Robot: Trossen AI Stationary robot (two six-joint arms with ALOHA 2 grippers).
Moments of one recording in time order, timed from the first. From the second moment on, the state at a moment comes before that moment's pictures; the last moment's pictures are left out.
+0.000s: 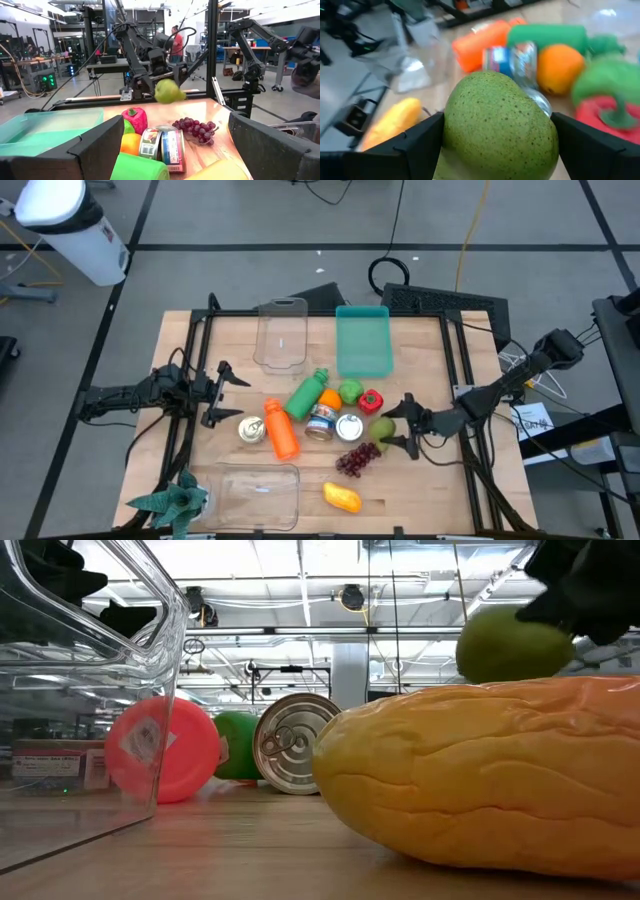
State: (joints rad) left arm 0.09 0.01 0.02 0.11 0.29 0.01; right arm 0.55 0.98 0.29 0.32 0.47 0.49
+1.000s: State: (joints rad) left arm 0.09 0.01 0.02 0.11 0.29 0.01; right arm 0.68 1.05 0.29 0.67 0.28 0.30
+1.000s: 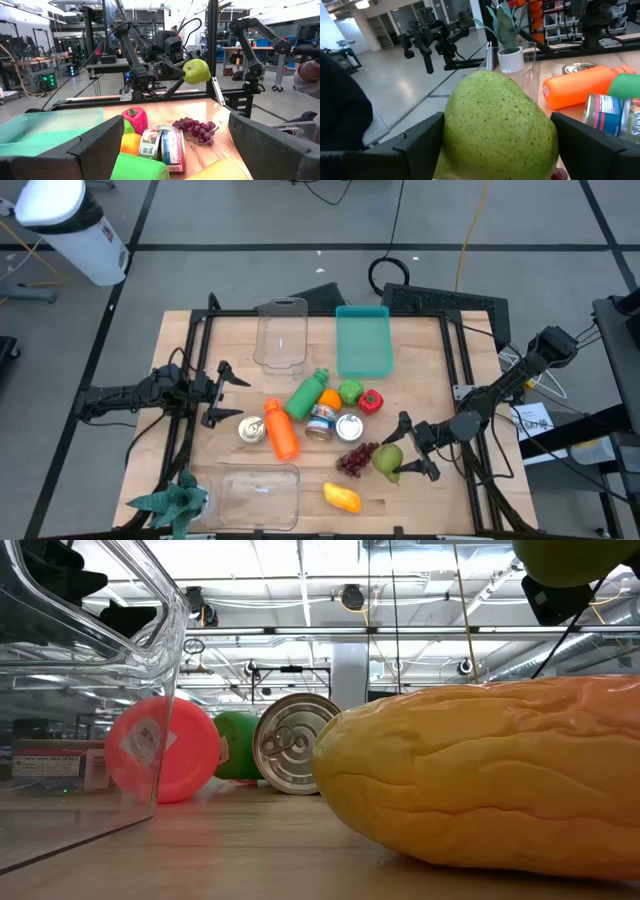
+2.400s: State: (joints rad) left arm 0.09 0.01 0.02 0.11 0.29 0.01; right arm 0.67 1.05 0.29 0.66 0.66 0.30
